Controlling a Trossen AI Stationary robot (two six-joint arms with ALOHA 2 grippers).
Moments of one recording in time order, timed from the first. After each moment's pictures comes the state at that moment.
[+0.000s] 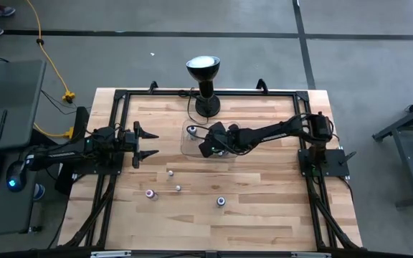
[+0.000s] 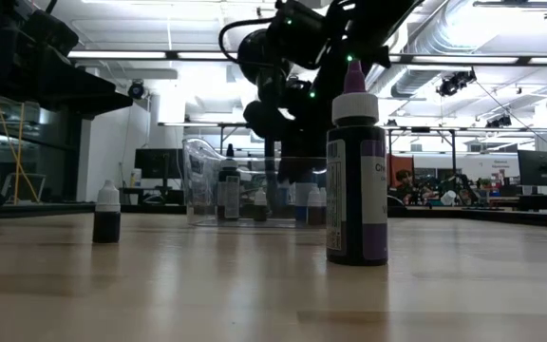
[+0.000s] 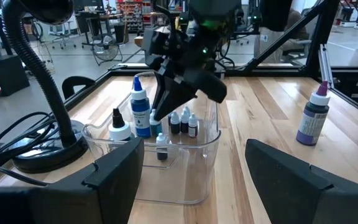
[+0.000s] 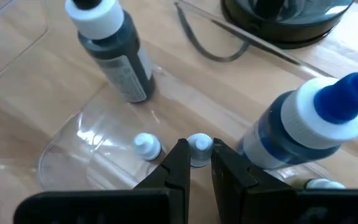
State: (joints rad) left arm 0.14 0.02 0.08 -0.13 0.04 0.05; right arm -0.03 1.93 1.27 -0.35 0.50 0.86
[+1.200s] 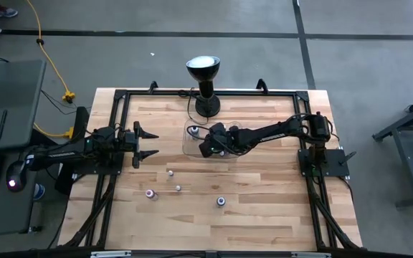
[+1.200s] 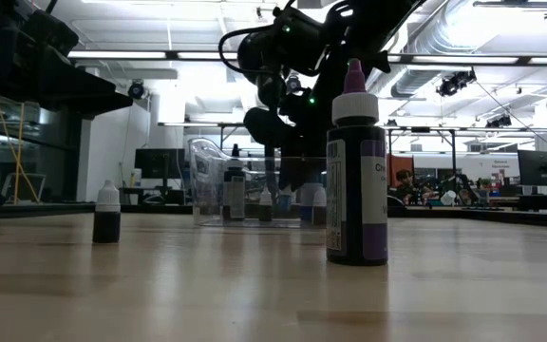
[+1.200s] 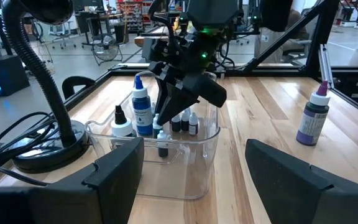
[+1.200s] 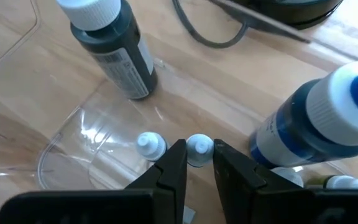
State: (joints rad) left arm 0.14 0.02 0.08 -0.13 0.04 0.05; right arm -0.03 1.94 1.27 -0.36 0.48 0.90
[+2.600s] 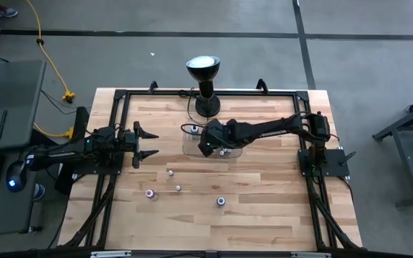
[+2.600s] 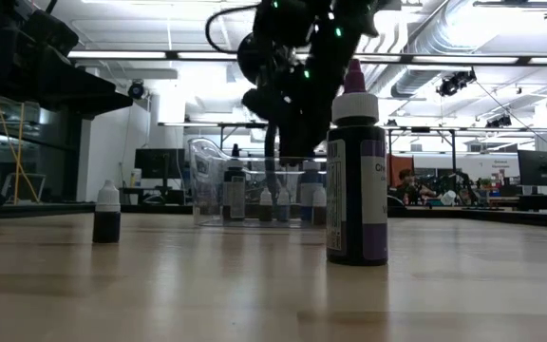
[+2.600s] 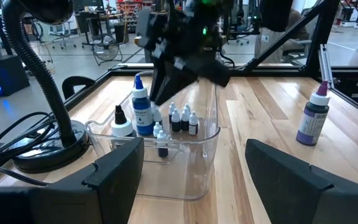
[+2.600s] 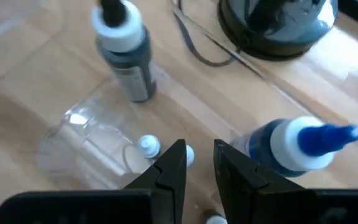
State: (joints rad) left arm 0.14 0.02 0.08 -0.13 0.04 0.05; right arm -0.04 1.94 1.46 -0.63 0.47 0.75
